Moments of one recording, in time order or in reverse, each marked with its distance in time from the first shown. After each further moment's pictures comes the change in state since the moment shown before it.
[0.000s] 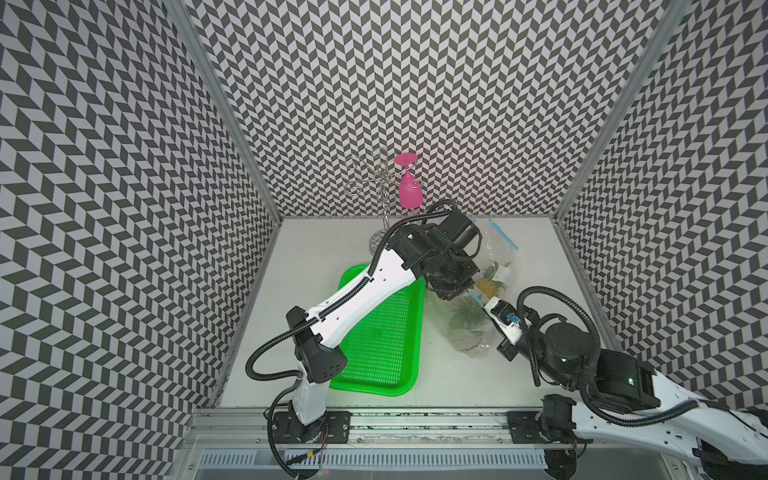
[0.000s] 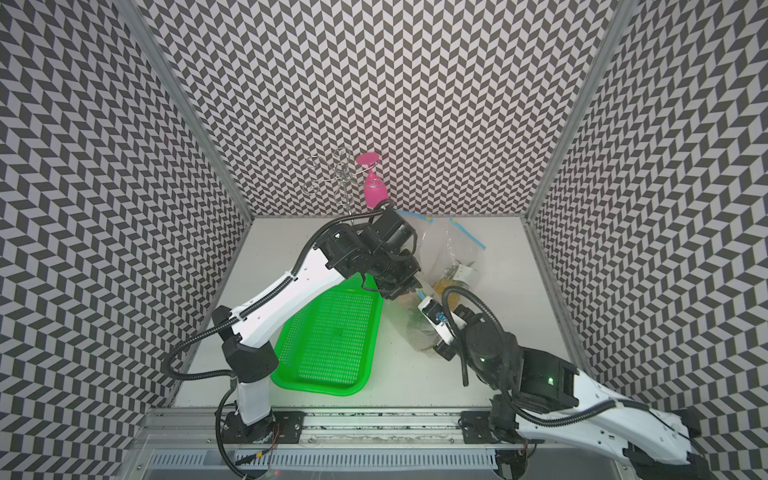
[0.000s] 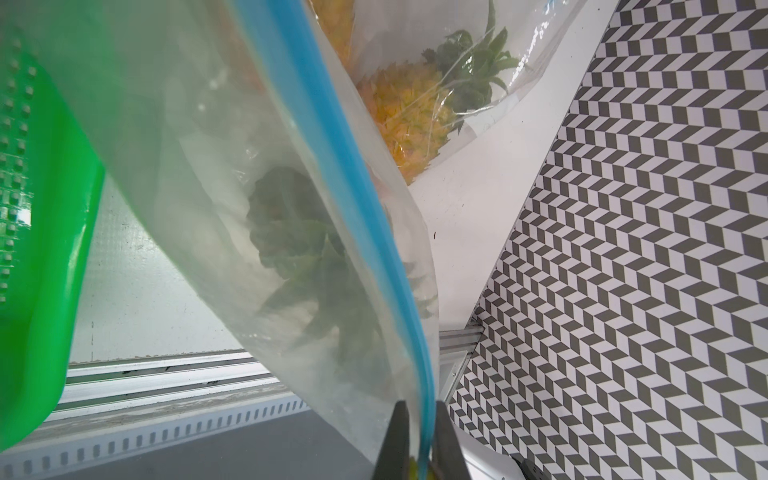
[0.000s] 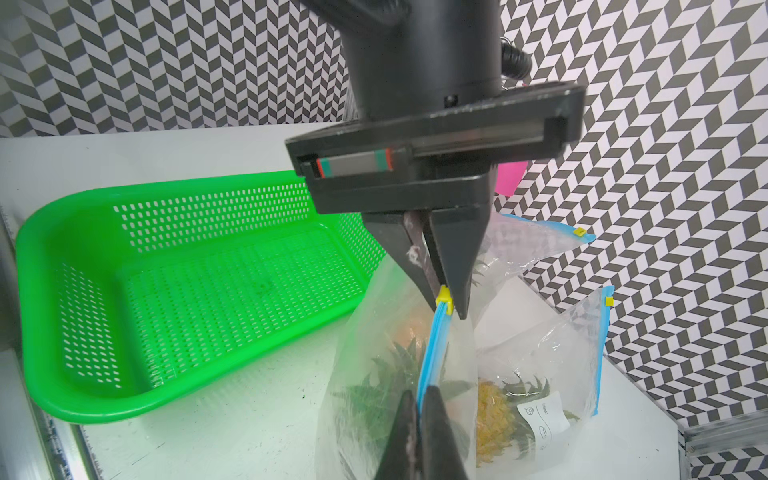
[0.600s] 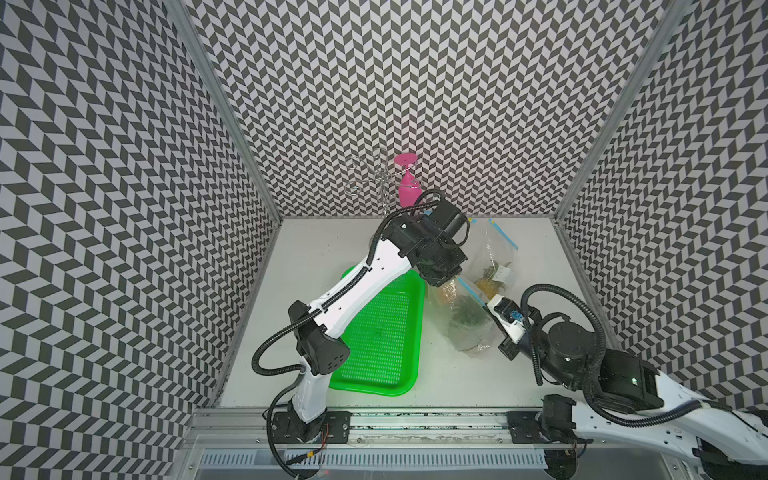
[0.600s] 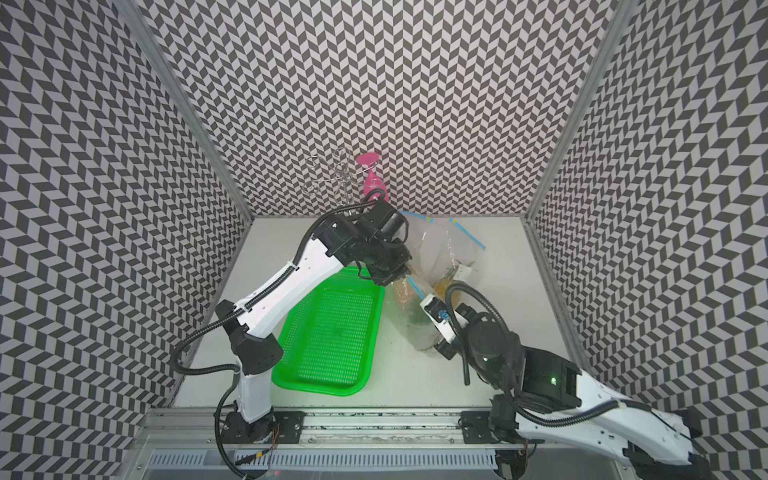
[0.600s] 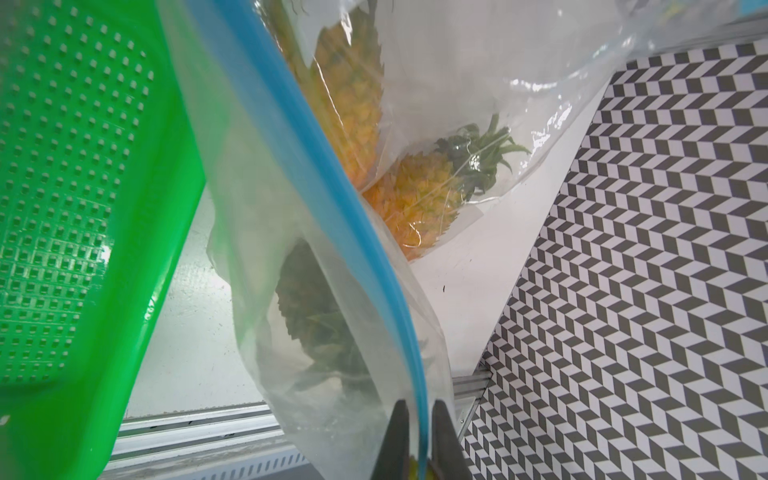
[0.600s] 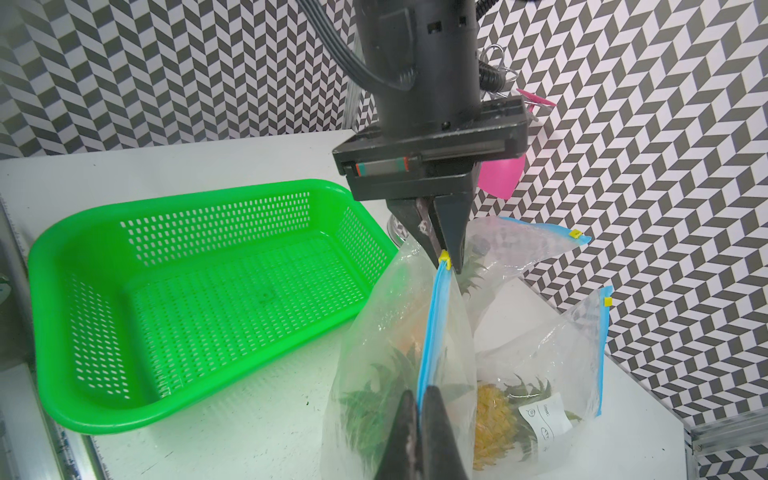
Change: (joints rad) left arm 0.093 0.037 0.028 -0.012 -0.062 0.083; right arm 0.000 0.000 0.019 -0.006 0.001 0.022
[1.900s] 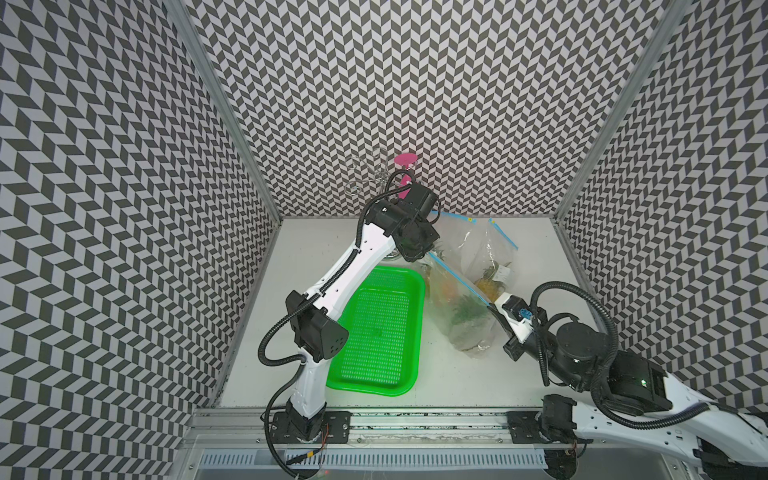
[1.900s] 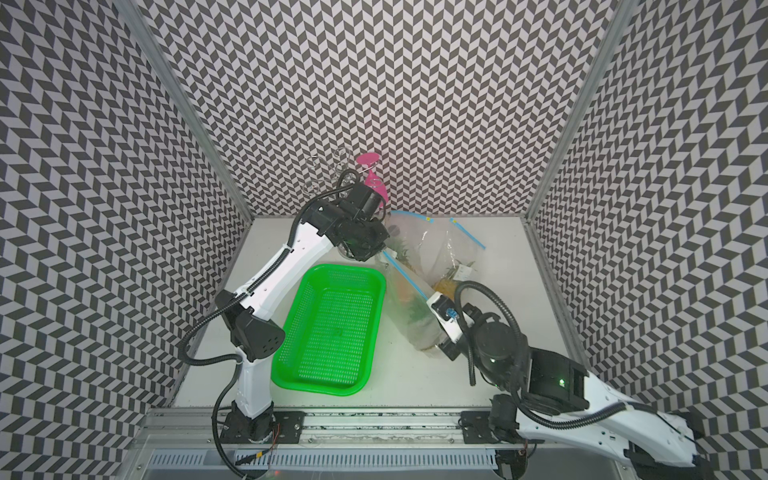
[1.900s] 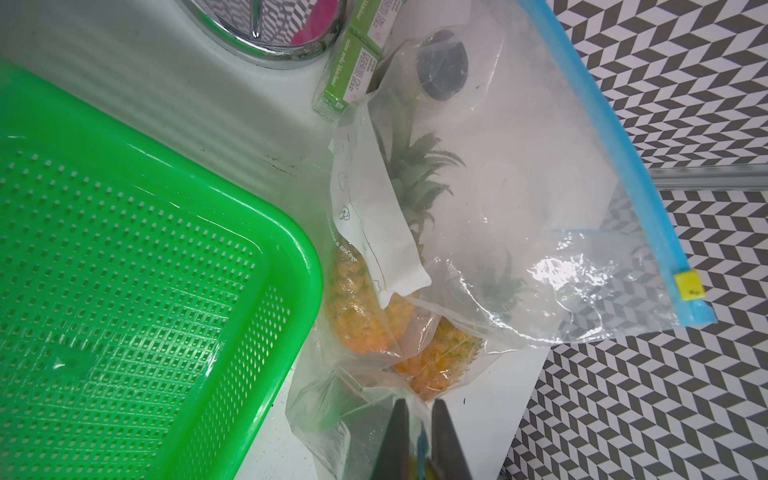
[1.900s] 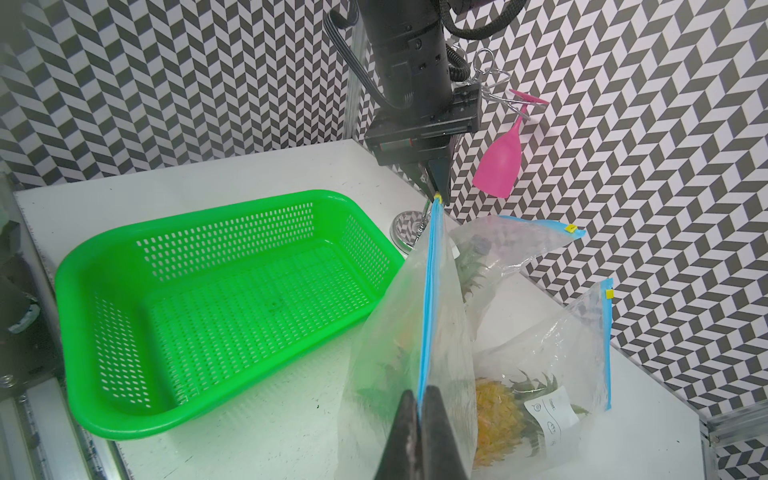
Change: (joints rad) left arm 0.177 0.050 0.018 0.048 -0.111 0.164; right arm 0.002 -0.027 0.018 -0.028 0.001 0.055
